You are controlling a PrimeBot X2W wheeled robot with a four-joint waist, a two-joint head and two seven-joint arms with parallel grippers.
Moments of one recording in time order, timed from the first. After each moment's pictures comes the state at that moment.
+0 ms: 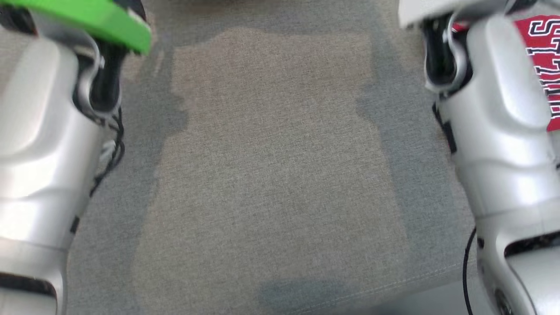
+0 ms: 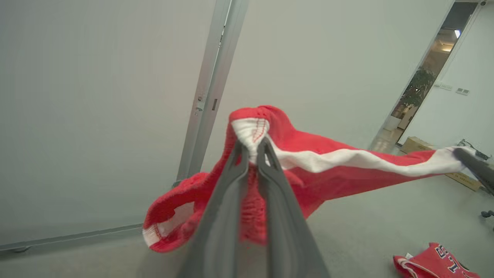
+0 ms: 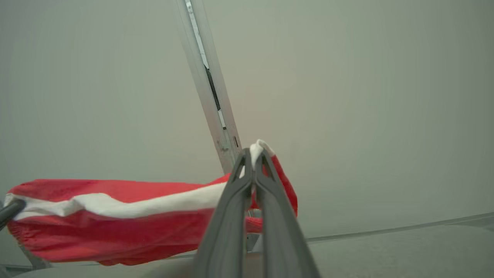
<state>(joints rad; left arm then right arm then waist) -1.12 0.30 -0.54 0.61 -0.88 -0.13 -0.25 -1.10 -0.05 0.13 0.60 0.43 0.13 -0.26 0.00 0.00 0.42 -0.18</state>
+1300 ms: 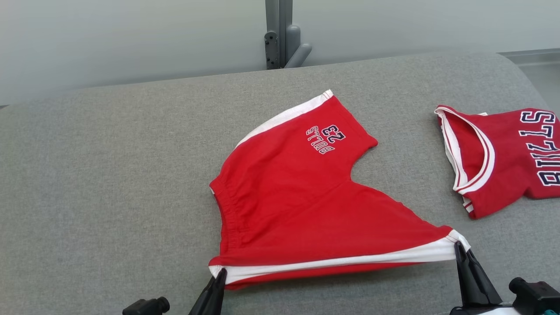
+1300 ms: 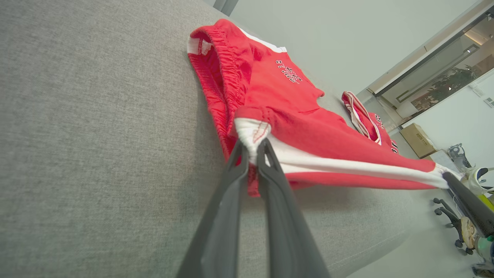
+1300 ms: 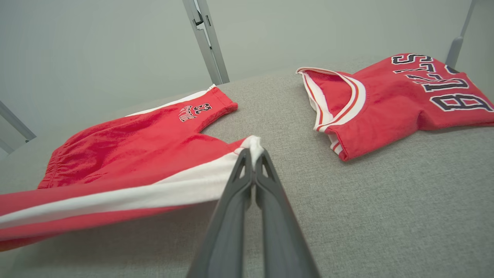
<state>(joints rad) 0.06 0.20 -0.47 0.26 -0.83 -0.13 -0.26 0.21 -0.09 0.00 0.05 0.30 0.13 -0.26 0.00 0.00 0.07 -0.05</state>
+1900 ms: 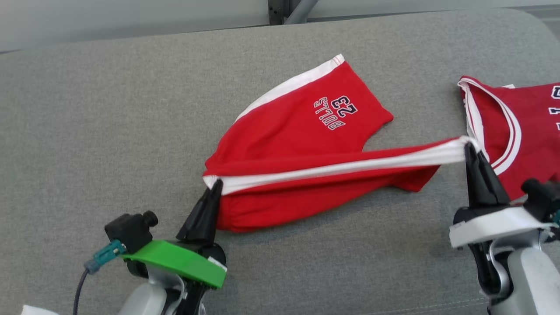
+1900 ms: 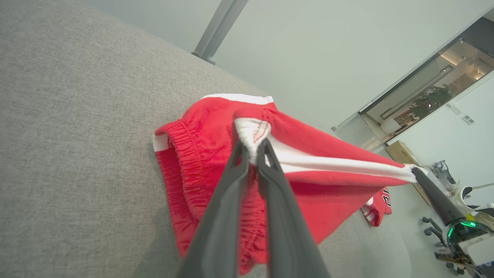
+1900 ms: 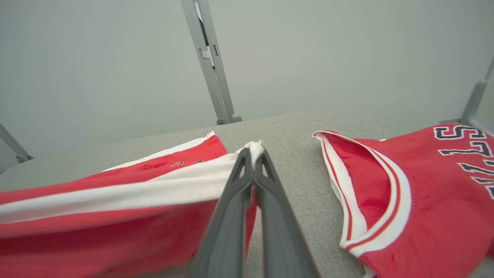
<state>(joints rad) -0.13 0.19 -0.44 0.12 -0.86 -0.09 -0.16 -0.10 -0.13 -0.03 0.08 0.32 0.13 -0.20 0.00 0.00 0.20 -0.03</state>
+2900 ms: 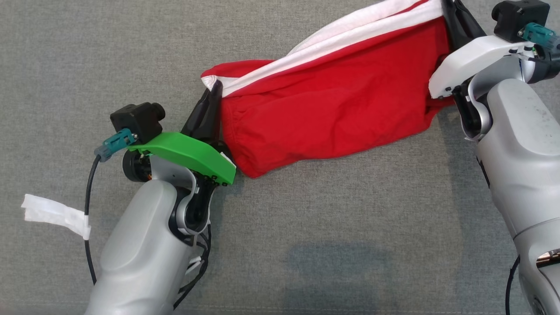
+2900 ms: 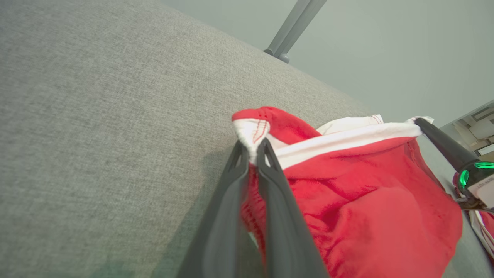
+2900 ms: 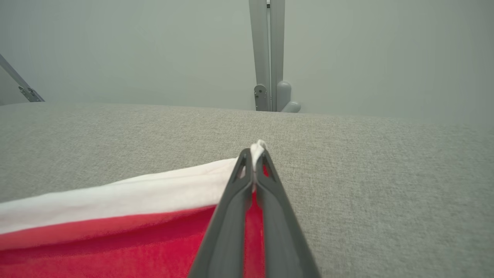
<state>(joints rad) -0.60 0.10 -0.44 0.38 -0.81 0.00 -0.10 -0.97 -0.21 0.20 0.82 0.32 0.13 -0.20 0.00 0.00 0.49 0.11</state>
